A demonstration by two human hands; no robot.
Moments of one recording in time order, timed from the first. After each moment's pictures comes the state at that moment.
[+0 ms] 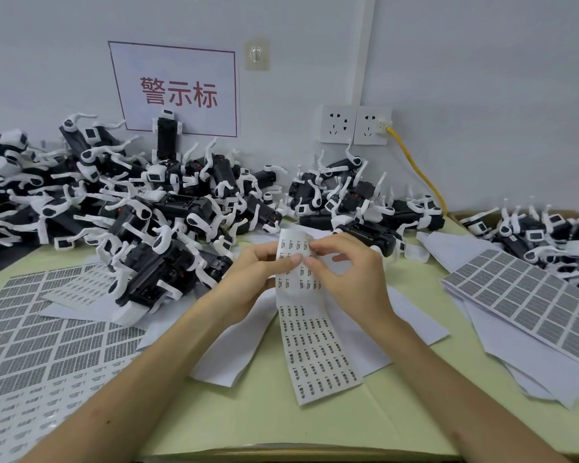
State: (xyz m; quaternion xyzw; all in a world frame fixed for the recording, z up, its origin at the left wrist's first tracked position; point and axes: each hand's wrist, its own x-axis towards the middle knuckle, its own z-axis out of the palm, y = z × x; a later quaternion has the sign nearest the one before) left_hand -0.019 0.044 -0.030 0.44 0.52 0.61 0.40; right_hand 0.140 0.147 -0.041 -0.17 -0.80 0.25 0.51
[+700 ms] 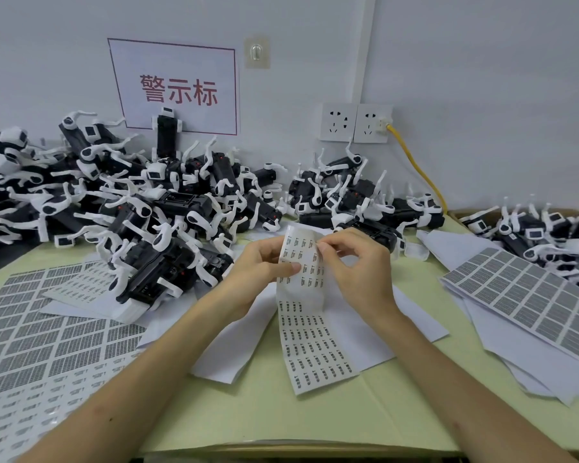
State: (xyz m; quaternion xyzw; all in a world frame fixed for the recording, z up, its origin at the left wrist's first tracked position) left_hand -0.015 0.045 -0.029 0.47 0.54 0.60 0.36; right_hand 0.139 0.155 -0.041 -0.17 -0.78 0.24 0.55
